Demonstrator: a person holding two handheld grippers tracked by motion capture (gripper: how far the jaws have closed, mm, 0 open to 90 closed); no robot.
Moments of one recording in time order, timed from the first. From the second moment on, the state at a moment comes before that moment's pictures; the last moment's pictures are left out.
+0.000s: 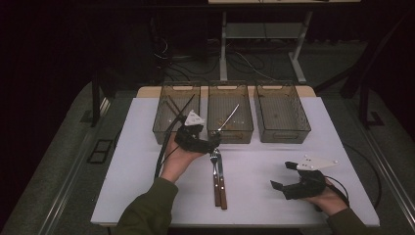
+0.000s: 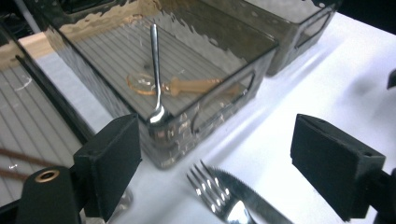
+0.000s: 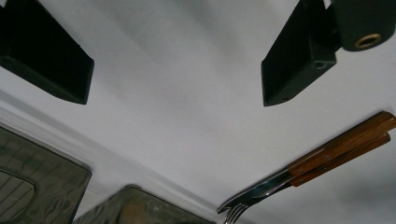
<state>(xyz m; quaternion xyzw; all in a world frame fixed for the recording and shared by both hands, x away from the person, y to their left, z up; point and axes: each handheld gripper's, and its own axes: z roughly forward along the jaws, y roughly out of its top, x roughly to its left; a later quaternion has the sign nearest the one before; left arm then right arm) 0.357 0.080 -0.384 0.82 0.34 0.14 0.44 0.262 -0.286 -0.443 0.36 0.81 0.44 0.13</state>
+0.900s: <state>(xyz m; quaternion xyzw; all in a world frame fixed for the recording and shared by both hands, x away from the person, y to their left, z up) 0.324 0.087 -0.432 0.86 0.31 0.09 0.38 0.262 -0.285 -0.442 0.36 0.81 0.44 0.13</state>
